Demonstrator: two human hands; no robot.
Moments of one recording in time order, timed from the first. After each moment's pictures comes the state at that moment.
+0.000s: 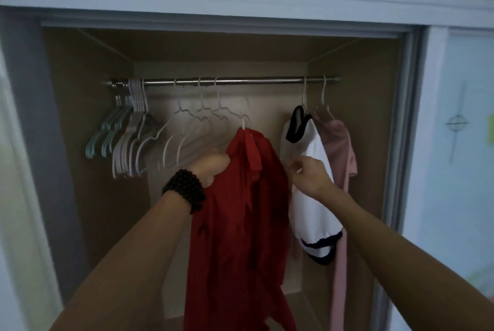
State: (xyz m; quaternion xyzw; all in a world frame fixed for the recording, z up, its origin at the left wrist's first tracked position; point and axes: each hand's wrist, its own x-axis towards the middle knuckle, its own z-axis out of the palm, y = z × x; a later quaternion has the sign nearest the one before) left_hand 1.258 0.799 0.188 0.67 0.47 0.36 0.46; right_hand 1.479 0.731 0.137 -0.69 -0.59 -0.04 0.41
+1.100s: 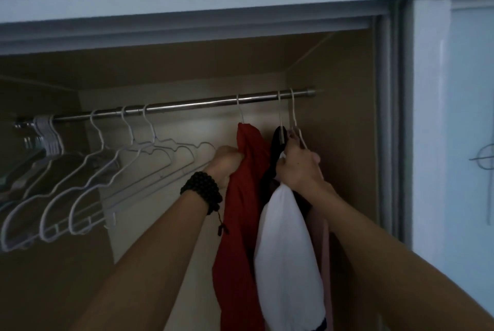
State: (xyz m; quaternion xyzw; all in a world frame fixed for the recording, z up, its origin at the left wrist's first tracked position) left_hand 1.513 0.924 0.239 0.66 0.42 0.45 0.43; right_hand 1.663 0.840 0.216 -0.68 -0.58 -0.06 0.45
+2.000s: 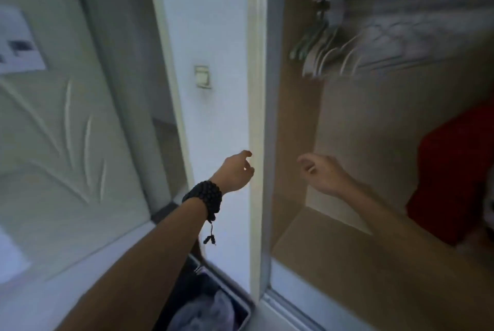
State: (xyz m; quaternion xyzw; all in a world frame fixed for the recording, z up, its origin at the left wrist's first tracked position) left_hand 1.035 0.551 0.008 0.61 0.72 0.29 0.17; right_hand 1.260 0.639 0.008 -0.41 -0.85 0.20 0.25
